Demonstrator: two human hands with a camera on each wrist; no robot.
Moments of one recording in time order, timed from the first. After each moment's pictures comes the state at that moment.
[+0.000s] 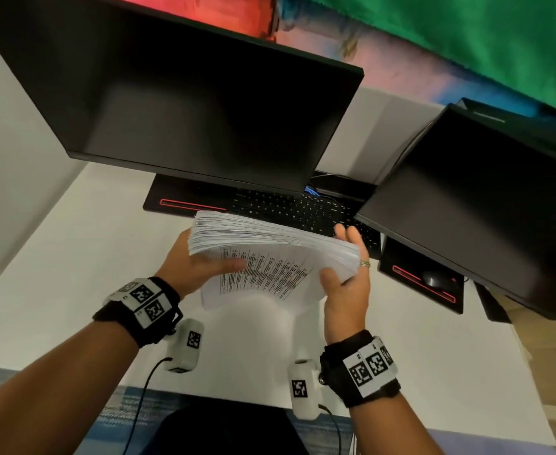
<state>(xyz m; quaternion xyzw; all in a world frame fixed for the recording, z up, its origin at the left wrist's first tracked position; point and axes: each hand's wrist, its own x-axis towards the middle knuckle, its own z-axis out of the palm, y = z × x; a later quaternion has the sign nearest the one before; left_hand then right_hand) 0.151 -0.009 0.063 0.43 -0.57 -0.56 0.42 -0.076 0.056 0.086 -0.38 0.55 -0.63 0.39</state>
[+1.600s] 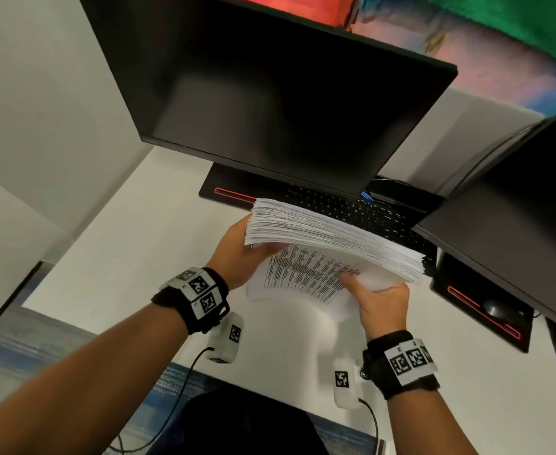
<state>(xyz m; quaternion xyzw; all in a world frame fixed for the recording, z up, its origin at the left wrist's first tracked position) 0.155 -0.012 0.060 0.52 -0.62 -0.41 0.41 -0.085 0.033 0.049 -0.41 0.63 -0.50 0.42</state>
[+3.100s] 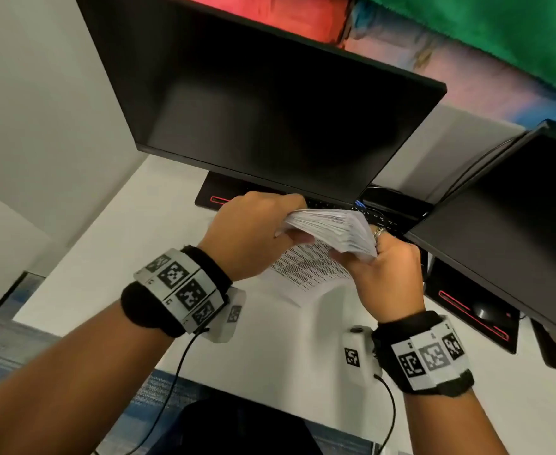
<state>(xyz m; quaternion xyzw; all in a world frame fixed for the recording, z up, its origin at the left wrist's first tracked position) 0.158 -0.015 0.162 0.50 -0.81 -0.14 0.27 -0.058 0.010 0.131 -0.67 0.60 -0.39 0.21</state>
